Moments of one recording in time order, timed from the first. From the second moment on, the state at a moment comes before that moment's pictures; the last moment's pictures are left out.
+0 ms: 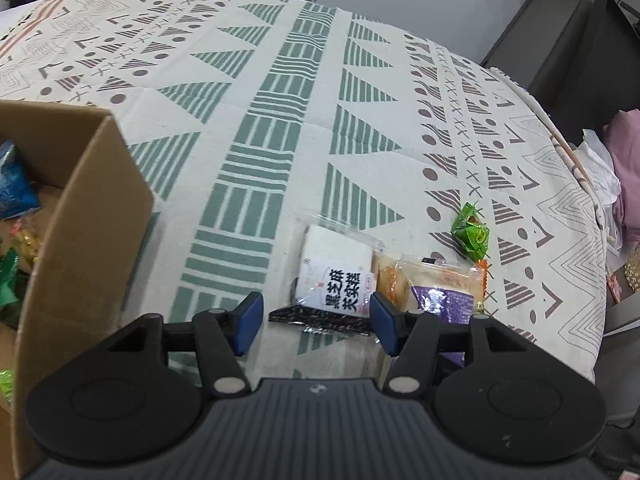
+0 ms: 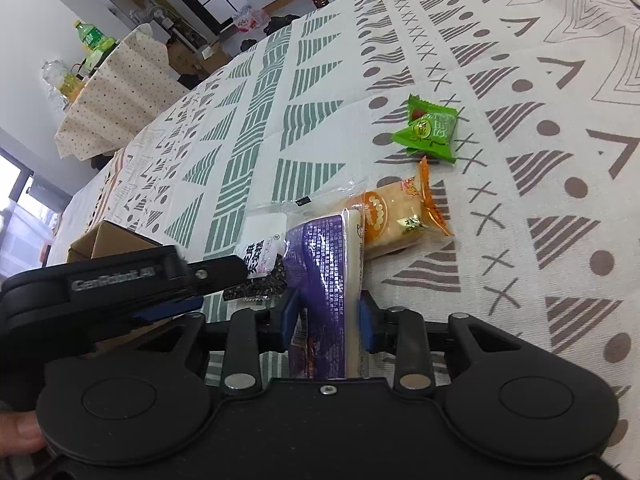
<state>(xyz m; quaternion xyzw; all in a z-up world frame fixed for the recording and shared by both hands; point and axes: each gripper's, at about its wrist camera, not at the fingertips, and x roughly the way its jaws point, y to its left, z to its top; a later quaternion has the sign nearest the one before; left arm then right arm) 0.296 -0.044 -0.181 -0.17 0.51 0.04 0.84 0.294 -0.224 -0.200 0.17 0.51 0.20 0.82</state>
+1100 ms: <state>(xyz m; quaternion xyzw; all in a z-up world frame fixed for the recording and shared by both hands) 0.270 -0.029 -0.145 -0.17 0.49 0.05 0.86 0.283 -0.224 -0.170 0.17 0.47 0.20 0.84</state>
